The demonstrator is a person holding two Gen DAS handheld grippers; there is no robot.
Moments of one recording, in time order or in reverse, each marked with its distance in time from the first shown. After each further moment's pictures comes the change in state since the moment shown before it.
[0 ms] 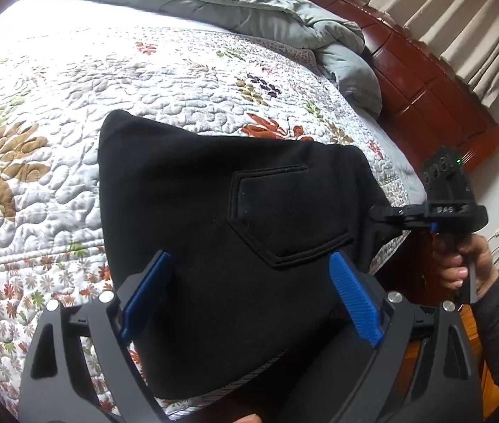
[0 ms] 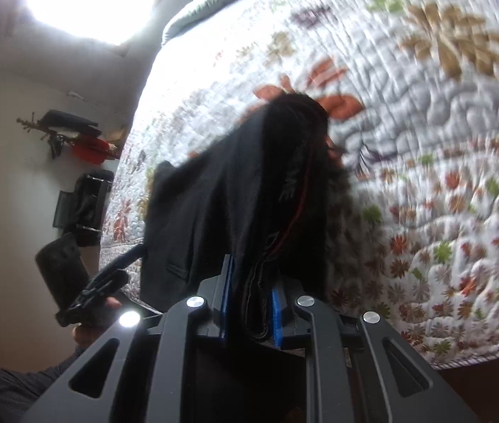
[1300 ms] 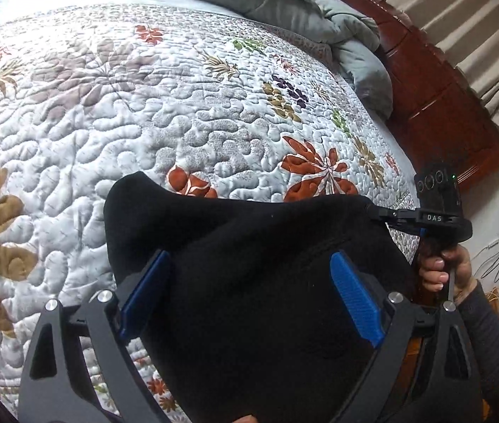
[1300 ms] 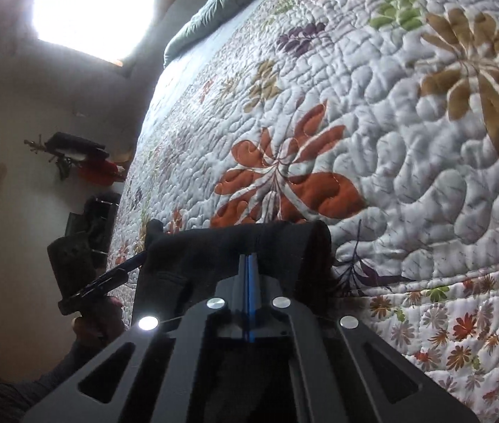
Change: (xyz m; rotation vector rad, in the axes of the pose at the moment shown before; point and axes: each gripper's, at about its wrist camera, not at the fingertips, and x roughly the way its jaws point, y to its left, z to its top) left arm 0.049 0.064 0.078 -0.045 0.092 -0.068; right arm 0.018 -0.042 0.070 0.009 -0.076 0.059
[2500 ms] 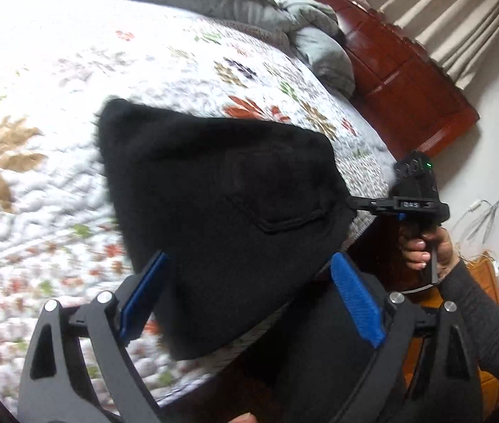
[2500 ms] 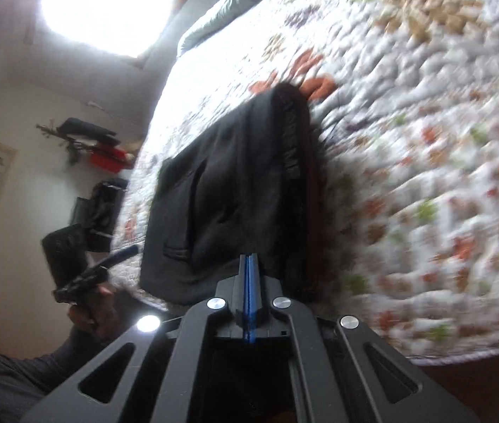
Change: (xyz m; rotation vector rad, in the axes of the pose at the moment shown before) left arm -0.073 -0.043 -0.098 0.091 -0.012 -0.036; right arm -0.056 0.012 -0.094 -0.047 -0.017 -0.027
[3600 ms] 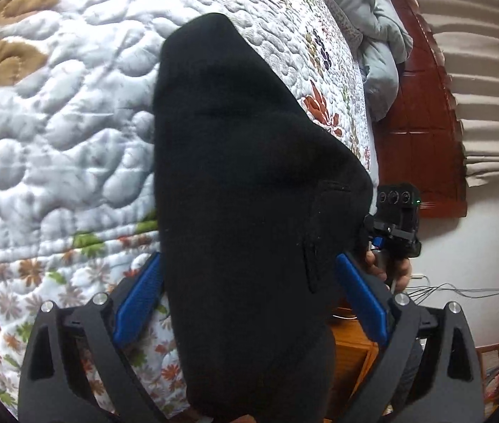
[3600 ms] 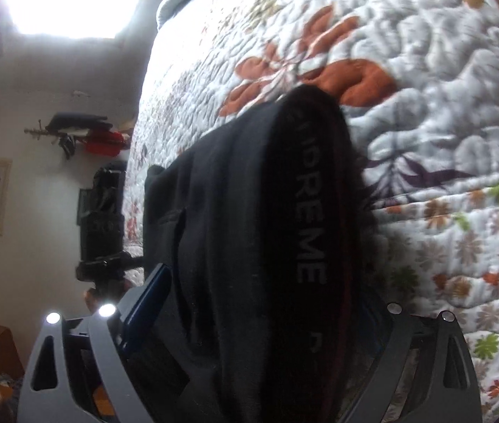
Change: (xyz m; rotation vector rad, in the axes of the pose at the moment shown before) left arm 0.069 0.096 0.028 -0.474 0.242 -0.224; right arm 0.095 0.006 0.056 0.072 0.237 0.035
